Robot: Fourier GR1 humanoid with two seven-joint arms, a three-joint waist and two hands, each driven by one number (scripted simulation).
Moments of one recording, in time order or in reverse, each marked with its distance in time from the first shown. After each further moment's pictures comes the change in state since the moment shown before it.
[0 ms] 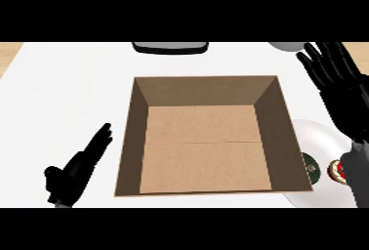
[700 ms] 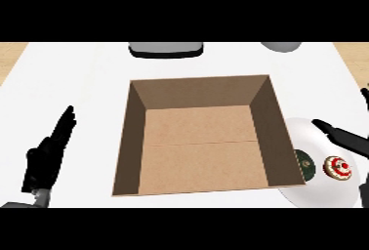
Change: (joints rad) left arm -0.056 0.059 0.125 0.011 -0.128 0.186 0.061; right arm 0.230 0.045 -0.205 0.153 0.304 -0.366 -0.231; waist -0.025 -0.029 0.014
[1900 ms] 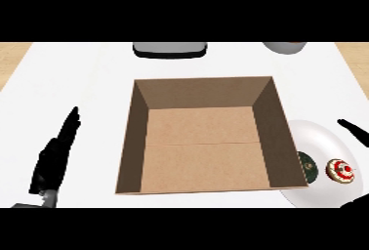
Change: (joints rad) left arm 0.008 -0.052 0.001 -0.024 -0.087 0.017 0.037; right arm 0.234 -0.455 0.258 -0.294 0.320 0.482 0.557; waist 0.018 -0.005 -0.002
